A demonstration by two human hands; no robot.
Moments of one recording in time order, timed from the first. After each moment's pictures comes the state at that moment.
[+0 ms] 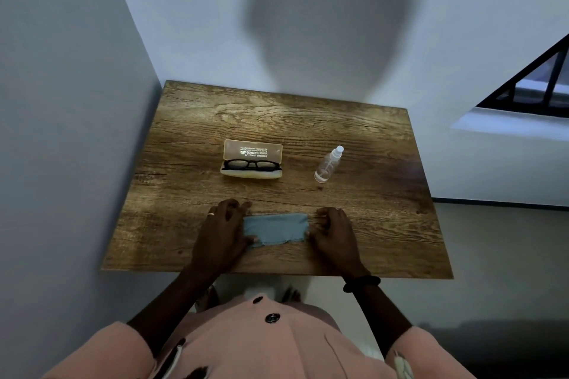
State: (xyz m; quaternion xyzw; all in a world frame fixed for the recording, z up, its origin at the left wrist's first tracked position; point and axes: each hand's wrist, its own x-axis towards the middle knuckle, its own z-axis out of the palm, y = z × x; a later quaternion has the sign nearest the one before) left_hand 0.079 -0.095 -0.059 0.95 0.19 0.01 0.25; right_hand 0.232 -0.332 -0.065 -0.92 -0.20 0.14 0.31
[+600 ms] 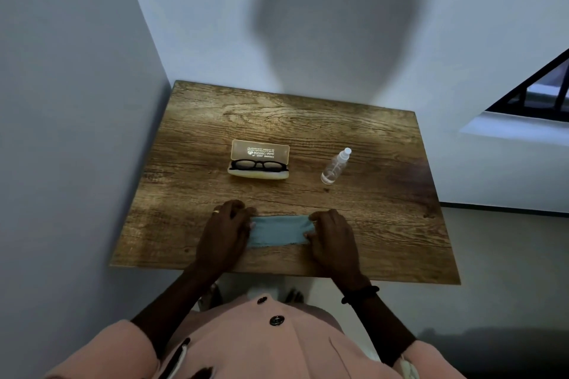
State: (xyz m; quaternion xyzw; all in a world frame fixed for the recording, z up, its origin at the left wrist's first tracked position) left_hand 0.078 -0.091 -0.057 0.94 0.21 0.03 0.26; right_hand 0.210 -0.315 -0.045 -0.92 -0.31 0.06 0.25
